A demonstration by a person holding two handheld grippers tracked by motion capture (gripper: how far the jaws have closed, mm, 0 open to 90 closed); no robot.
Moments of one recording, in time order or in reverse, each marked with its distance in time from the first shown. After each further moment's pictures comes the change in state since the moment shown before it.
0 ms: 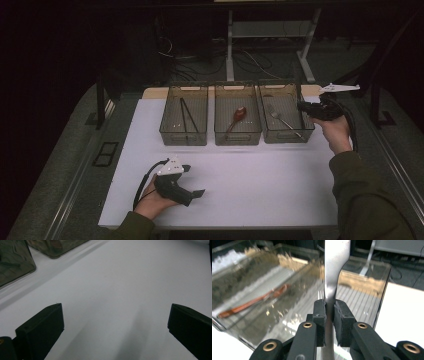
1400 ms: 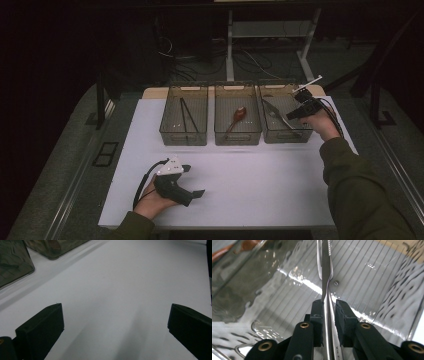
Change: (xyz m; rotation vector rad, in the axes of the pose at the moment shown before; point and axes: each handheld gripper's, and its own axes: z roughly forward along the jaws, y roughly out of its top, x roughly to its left) left arm 0.000 0.001 -0.001 -0.004 -0.011 0.005; right arm 0.009 0.020 0.059 0.436 -0.037 -0.038
